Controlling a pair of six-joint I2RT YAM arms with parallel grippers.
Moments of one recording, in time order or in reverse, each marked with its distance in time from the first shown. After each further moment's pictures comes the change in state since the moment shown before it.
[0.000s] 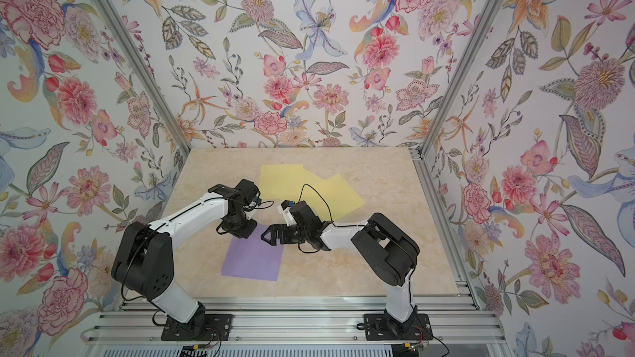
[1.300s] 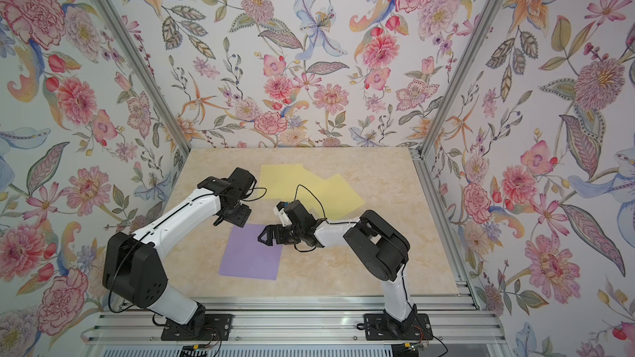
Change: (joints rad) left arm 0.010 -0.095 0.137 -0.013 -0.360 -0.103; right arm 0.012 0.067 0.086 -0.090 -0.014 0.000
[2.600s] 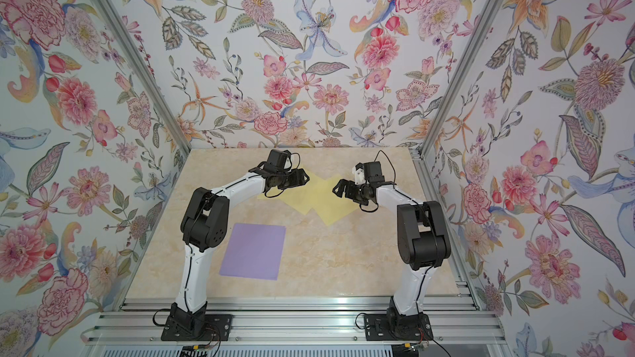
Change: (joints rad) left arm -0.055 0.708 0.435 0.801 0.713 -0.460; right arm -0.707 -0.094 0.129 -0.441 0.011 -0.338
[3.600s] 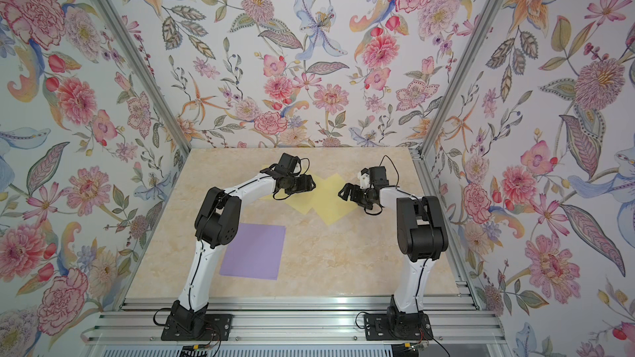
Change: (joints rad) left arm -0.043 0.110 0.127 -0.118 -0.013 0.009; right arm -0.053 0.076 -0.014 0.054 -0.024 -0.022
